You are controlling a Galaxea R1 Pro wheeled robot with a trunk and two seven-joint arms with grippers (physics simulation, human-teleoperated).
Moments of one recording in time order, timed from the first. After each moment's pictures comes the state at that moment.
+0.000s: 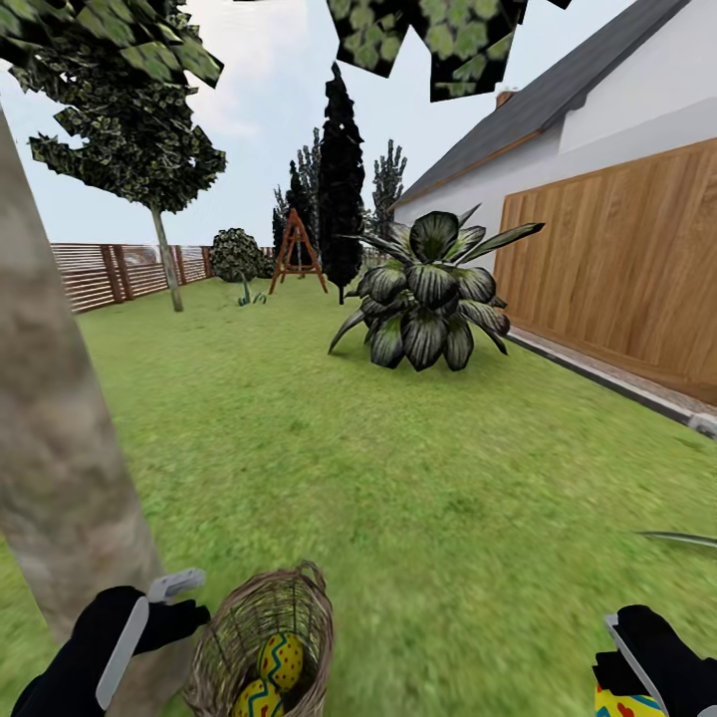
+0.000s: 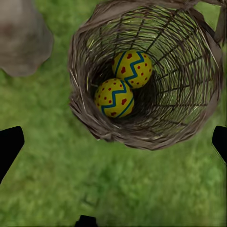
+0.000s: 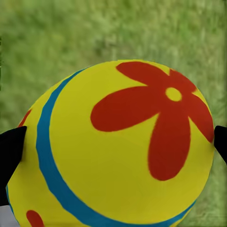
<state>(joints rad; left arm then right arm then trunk) -0.33 0.13 0.18 -1.09 0.20 0.97 0.02 -0.47 -0.35 0.02 -0.59 0.07 0.83 0.07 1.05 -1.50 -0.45</state>
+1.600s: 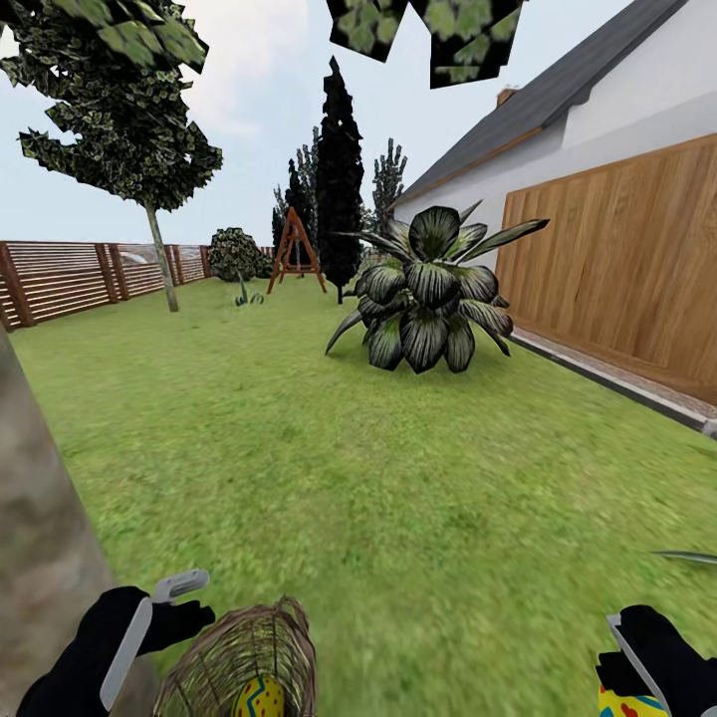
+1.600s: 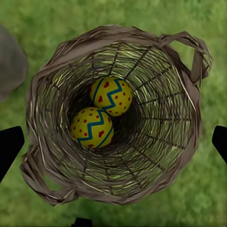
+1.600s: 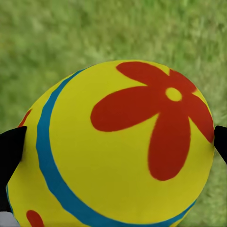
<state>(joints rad) -0.33 0.12 0.18 -1.09 0.20 0.97 0.01 -0.47 -0.36 0.01 -0.59 0.07 0.83 0.07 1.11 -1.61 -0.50</state>
